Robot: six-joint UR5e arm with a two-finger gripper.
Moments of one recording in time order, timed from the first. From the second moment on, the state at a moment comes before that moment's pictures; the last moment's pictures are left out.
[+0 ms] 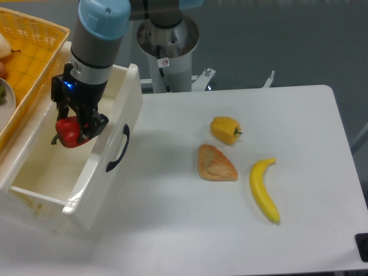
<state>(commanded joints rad) 2.16 -1.70 -1.53 -1.32 1.11 0.84</state>
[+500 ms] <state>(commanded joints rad) 2.15 -1.71 -1.53 -1.32 1.12 0.84</state>
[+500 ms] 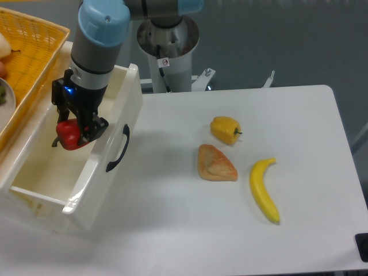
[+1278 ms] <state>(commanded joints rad) 2.13 -1.72 -1.54 -1.33 1.13 0.89</state>
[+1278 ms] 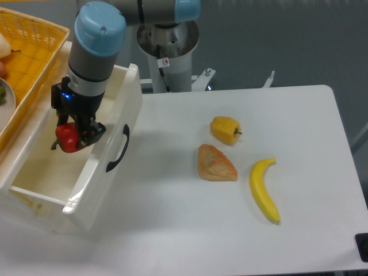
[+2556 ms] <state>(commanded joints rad) 2.11 -1.73 -1.57 -1.33 1.18 0.97</state>
